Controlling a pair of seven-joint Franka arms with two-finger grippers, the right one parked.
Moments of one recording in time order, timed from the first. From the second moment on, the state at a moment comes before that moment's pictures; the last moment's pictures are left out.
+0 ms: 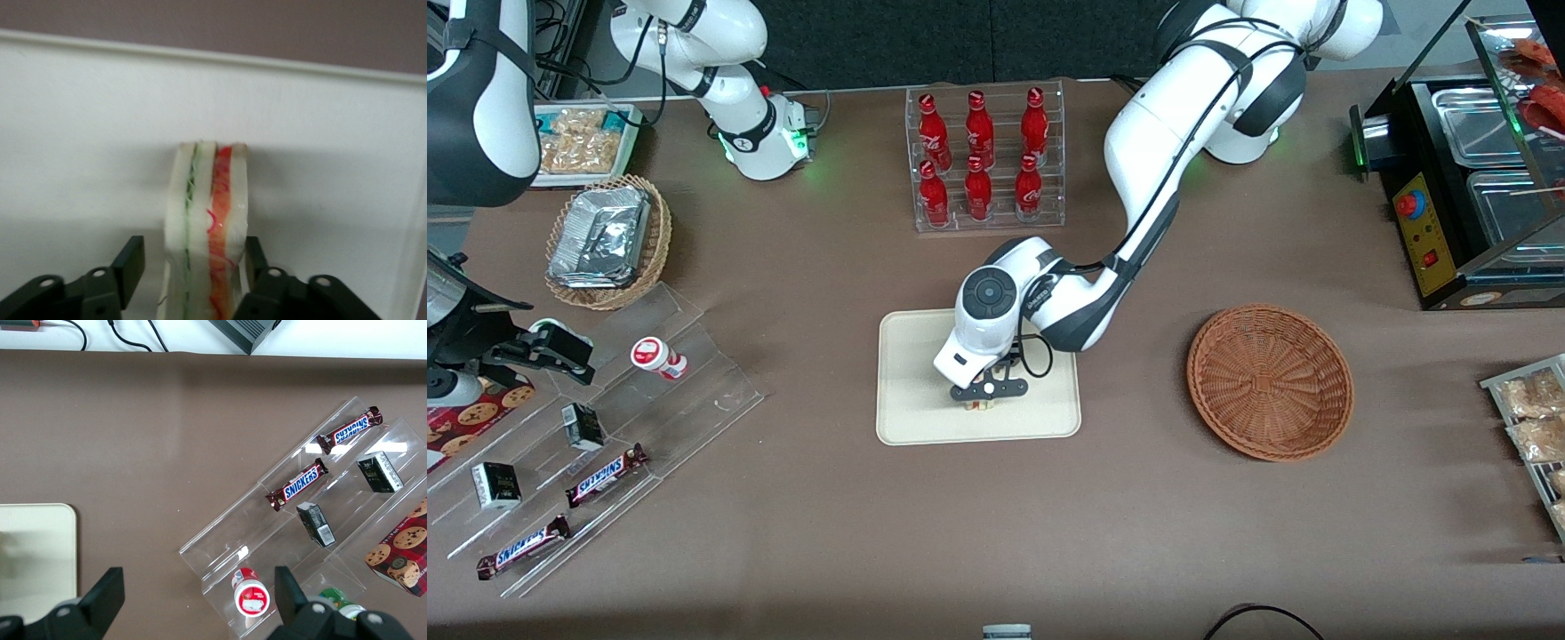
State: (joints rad) arm -0.62 0.97 -0.23 -1.11 0.12 2.11 -0.94
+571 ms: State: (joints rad) arm -0.32 0.59 -0.24 -1.22 0.00 1.76 -0.61
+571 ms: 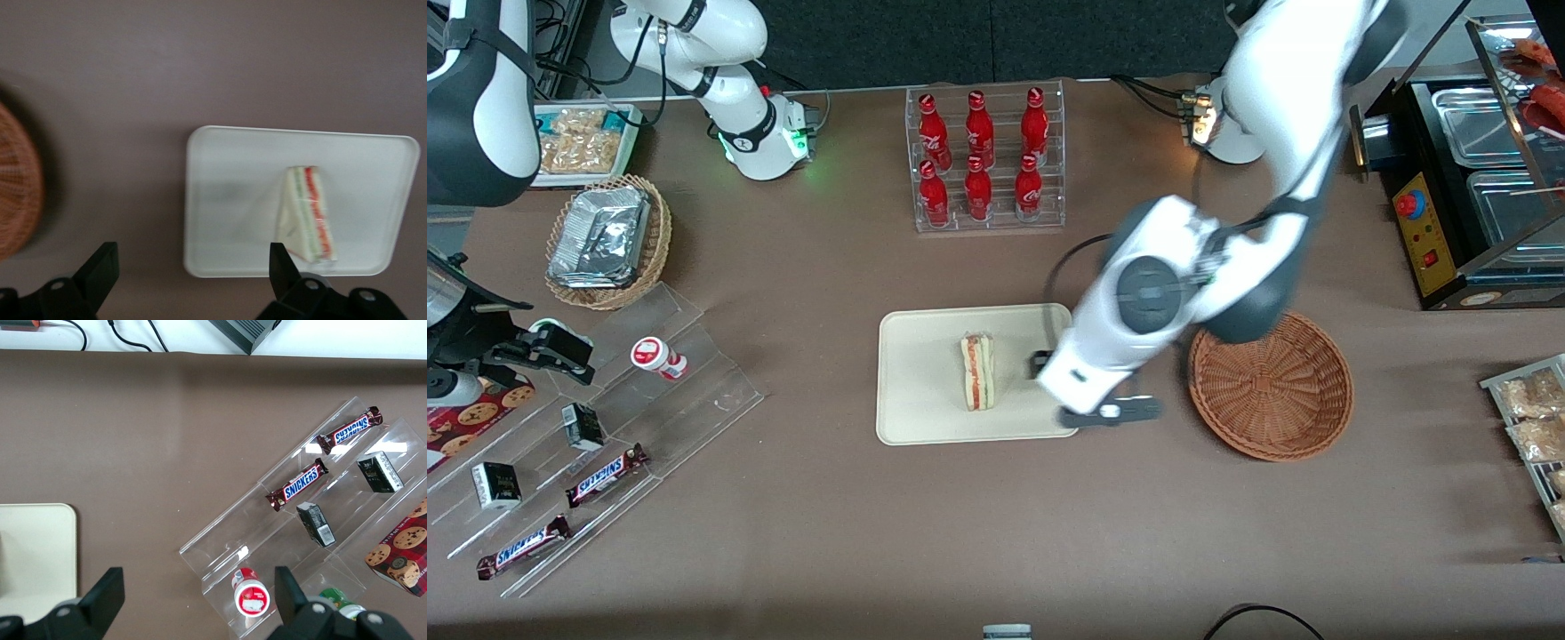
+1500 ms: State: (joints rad) arm 0.13 -0.02 -0.23 -1.77 -0.01 1.66 -0.05
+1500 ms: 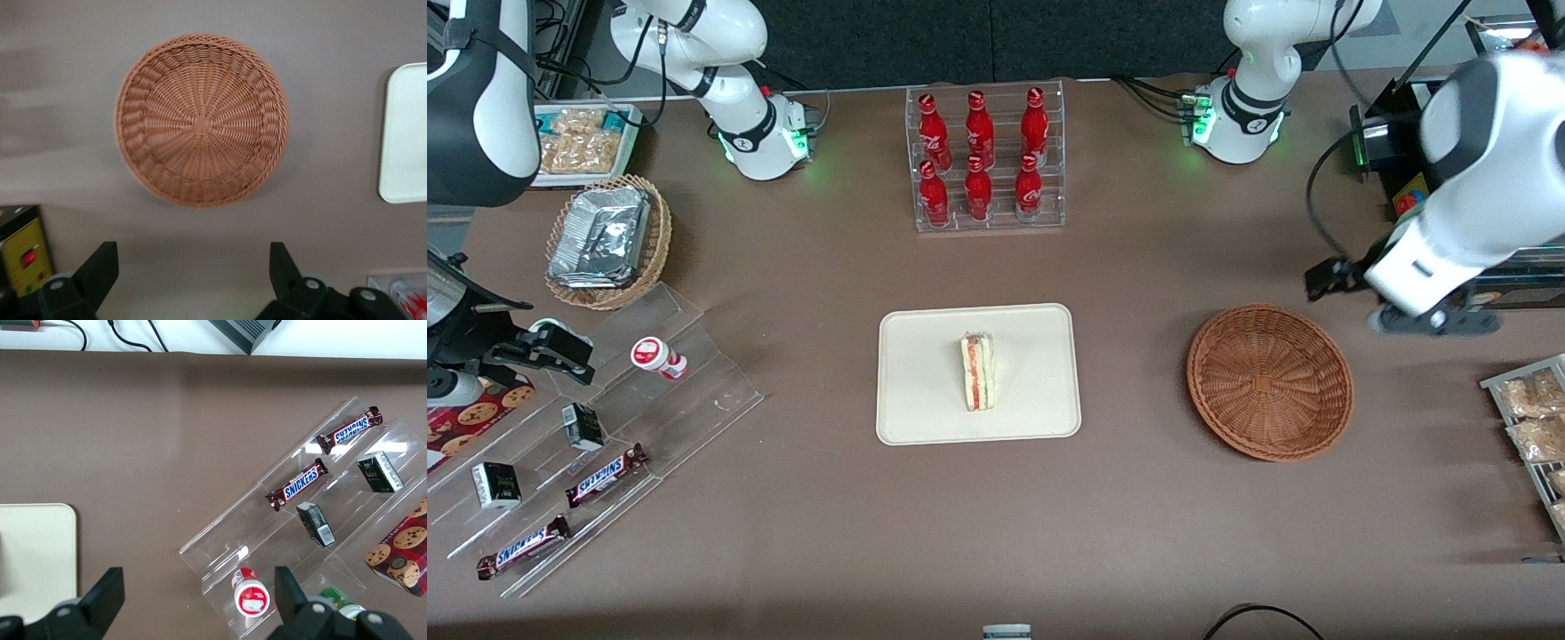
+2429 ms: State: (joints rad) arm 0.08 -0.05 -0.22 -1.58 0.00 1.50 -0.08
